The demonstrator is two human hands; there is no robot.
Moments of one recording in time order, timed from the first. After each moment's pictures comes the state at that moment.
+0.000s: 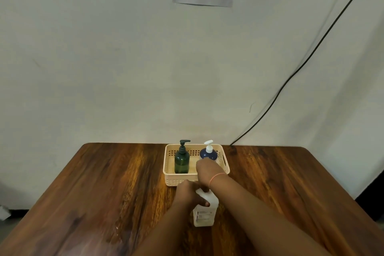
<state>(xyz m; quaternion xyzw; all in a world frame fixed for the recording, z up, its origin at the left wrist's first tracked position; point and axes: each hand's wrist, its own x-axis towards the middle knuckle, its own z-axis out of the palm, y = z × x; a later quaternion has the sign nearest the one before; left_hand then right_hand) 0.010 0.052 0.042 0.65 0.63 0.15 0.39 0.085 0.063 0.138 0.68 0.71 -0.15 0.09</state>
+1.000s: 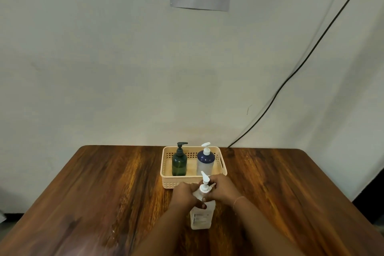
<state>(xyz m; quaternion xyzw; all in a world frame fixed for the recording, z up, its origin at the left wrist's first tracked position) 0.008 0.050 0.048 0.65 0.62 0.16 0.40 0.144 0.040 0.086 0.66 0.64 -0.34 -0.17</state>
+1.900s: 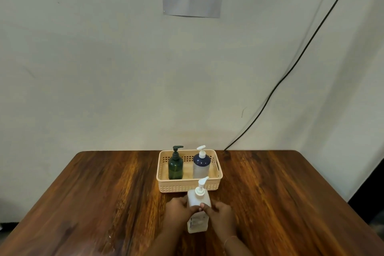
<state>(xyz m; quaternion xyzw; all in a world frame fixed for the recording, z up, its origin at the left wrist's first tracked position) 0.011 0.022 0.029 0.57 0.67 0.24 0.42 0.134 -0.011 0.028 0.74 0.45 -0.34 -0.37</state>
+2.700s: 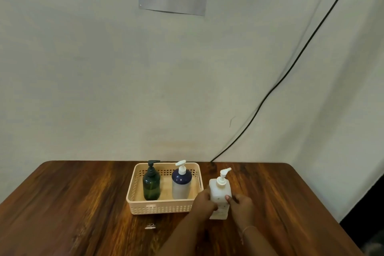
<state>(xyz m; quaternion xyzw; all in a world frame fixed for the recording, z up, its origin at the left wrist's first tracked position) 0.153 0.116 0.020 0.56 0.52 0.25 0.59 0.268 0.075 0.040 0.77 0.43 -0.26 -0.39</state>
